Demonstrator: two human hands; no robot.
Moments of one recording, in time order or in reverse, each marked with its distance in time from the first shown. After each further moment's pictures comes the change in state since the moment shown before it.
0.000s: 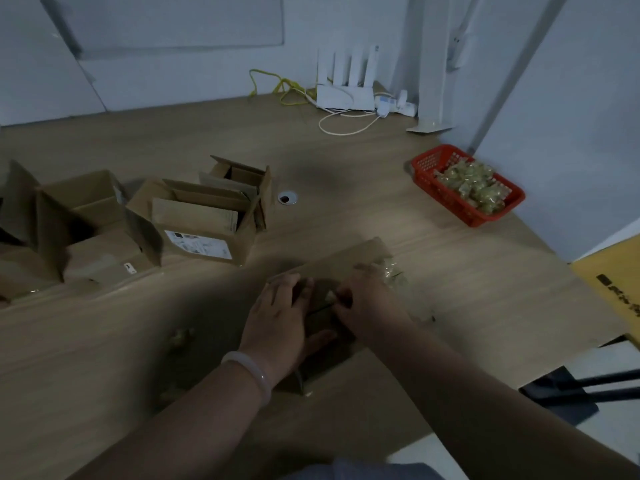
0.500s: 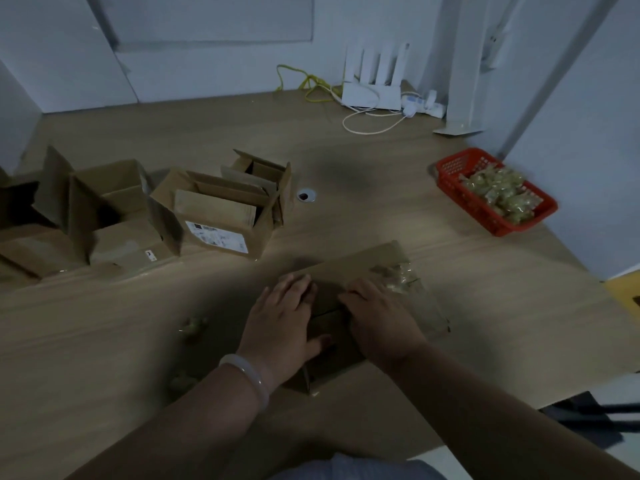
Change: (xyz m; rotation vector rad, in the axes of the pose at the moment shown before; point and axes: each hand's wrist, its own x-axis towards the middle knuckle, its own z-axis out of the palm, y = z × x) left_hand -0.010 -0.004 -0.008 0.032 -0.043 -0.029; right_hand -0.013 0.011 0.005 -0.128 0.092 -0.487
